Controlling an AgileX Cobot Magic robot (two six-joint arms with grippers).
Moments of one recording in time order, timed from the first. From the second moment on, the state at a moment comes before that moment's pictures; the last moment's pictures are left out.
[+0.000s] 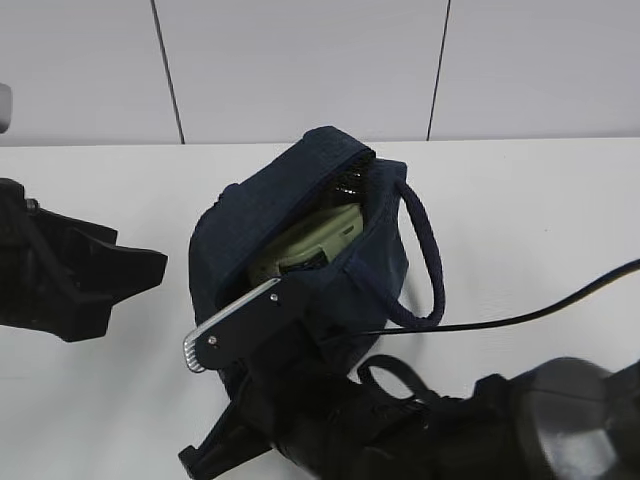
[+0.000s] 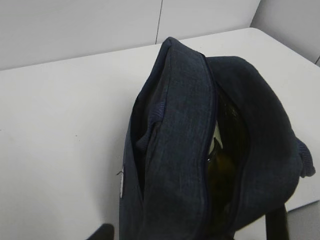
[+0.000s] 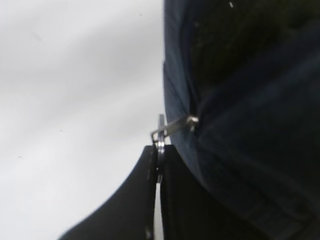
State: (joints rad) left arm -0.54 1.04 -0.56 -0.60 0.23 0.53; right arm 1.03 1.92 -0.79 0.56 -0.56 -0.35
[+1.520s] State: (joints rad) left arm -0.50 1.22 -0.57 -0.56 0.23 0.55; right arm 1.03 1.59 -0.86 0.98 -0.34 -0.94
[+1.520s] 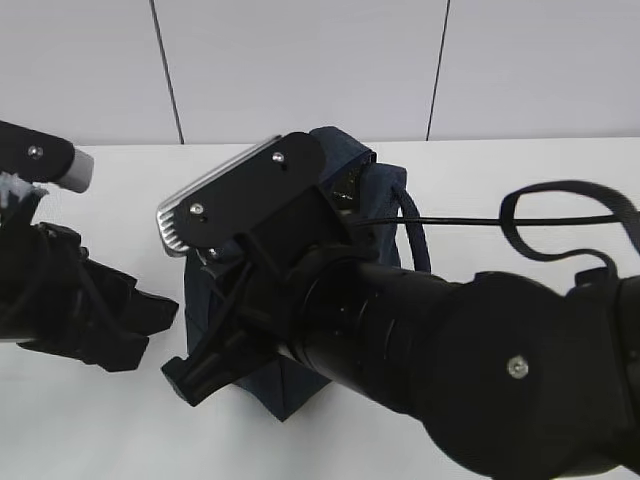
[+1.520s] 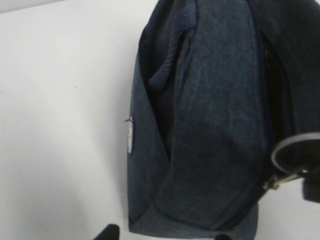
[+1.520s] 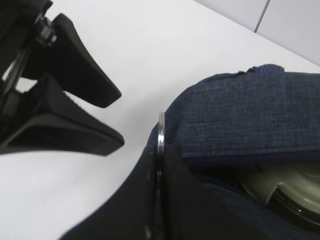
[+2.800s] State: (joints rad) left arm -0.12 1.55 -0.76 -1.26 0.90 1.55; right arm 1.03 1.59 -0.86 1.00 -0.30 -0.95
